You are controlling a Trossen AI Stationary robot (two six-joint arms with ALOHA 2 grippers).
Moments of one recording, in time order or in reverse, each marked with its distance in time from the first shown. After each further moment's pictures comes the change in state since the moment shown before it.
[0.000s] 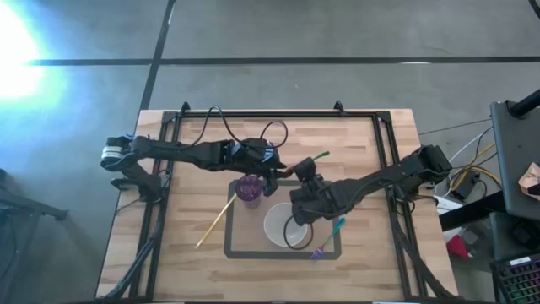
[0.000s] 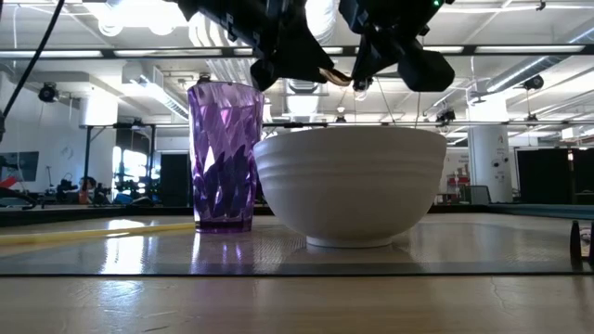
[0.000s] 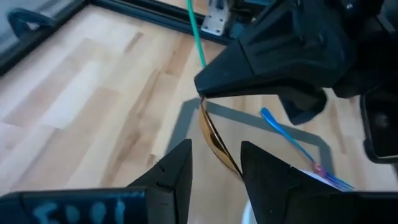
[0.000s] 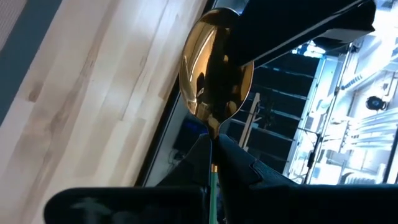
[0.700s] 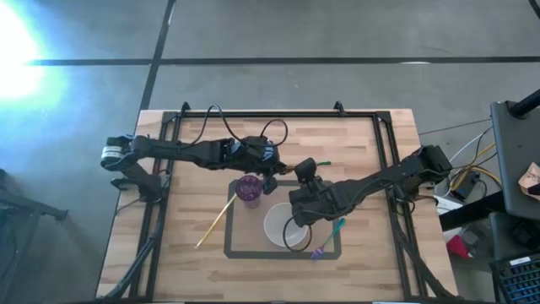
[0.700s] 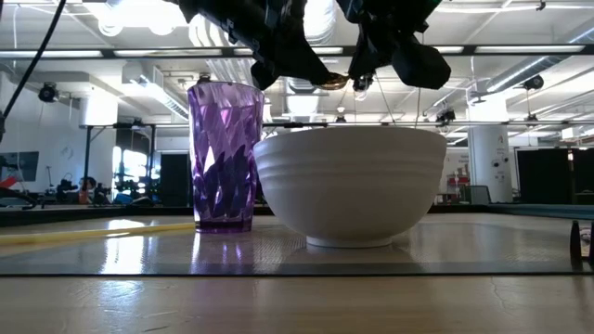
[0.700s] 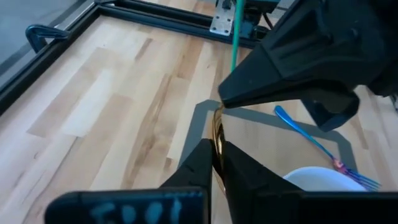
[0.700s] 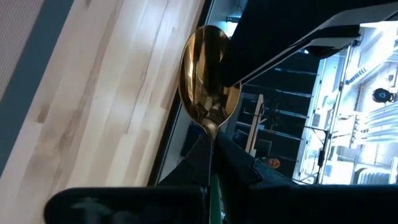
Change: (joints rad) left arm 0.005 0.000 0.000 -0.002 -0.012 0.075; right arm 0.001 -0.004 0.000 0.048 -0.001 0.037
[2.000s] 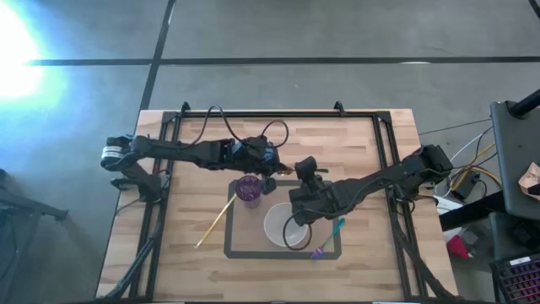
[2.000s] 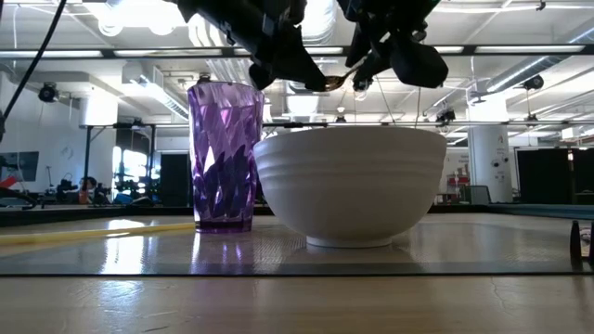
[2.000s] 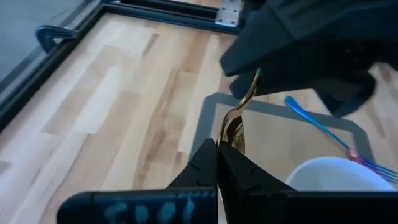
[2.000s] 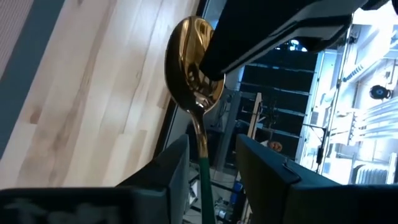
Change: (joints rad) left arm 0.001 -0.002 0.000 -0.030 -0.035 0.042; right arm 0.001 -0.007 0.000 -0.002 0.004 0.005
